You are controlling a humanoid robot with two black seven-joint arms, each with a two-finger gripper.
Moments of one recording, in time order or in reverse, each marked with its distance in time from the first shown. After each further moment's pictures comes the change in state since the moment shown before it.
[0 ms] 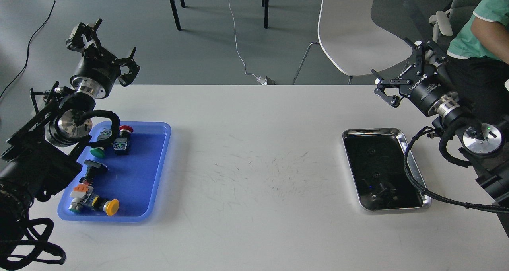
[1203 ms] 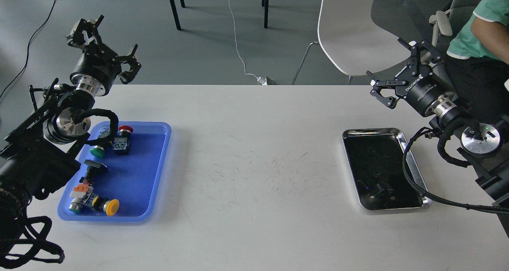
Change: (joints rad) left arm -0.013 0.007 0.014 0.000 0.001 -0.025 0.006; right arm 0.000 -0.008 -0.018 0.034 -0.002 0.000 -0.008
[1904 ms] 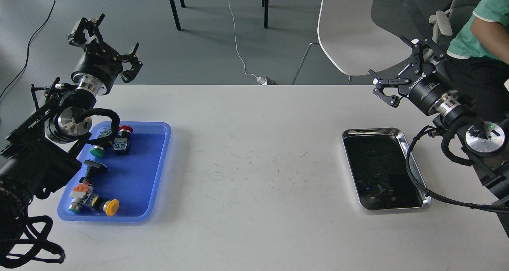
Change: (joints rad) left arm -0.005 -0.002 0.000 -0.005 0.000 -0.003 -0.005; right arm 0.001 -0.022 -0.001 0.015 -0.002 0.000 -0.003
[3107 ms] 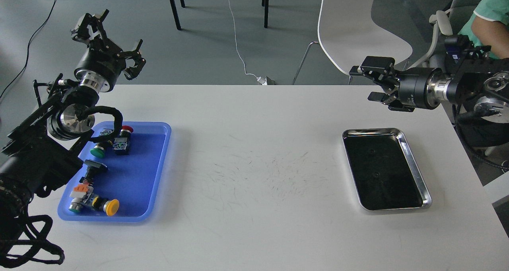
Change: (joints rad) left arm -0.002 0.006 0.009 -0.036 0.009 0.025 0.000; right arm 0.468 -0.226 -0.599 0.306 -0.900 -0.076 -0.079
